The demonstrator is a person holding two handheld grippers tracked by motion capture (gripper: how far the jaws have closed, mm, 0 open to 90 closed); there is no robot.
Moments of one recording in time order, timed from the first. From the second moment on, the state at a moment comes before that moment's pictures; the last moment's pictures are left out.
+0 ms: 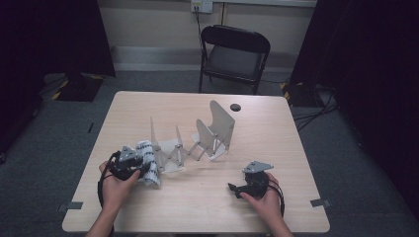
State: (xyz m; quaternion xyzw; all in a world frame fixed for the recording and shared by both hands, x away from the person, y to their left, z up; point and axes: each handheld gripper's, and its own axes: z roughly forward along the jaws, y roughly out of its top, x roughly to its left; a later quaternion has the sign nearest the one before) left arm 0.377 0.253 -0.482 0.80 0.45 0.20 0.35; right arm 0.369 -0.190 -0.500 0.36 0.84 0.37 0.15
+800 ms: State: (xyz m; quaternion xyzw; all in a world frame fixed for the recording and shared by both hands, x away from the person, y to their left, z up) left arm 0.348 0.288 -0.485 0.76 0.48 0.22 0.38; right arm 0.370 -0.189 -0.500 0.36 0.84 0.37 0.15
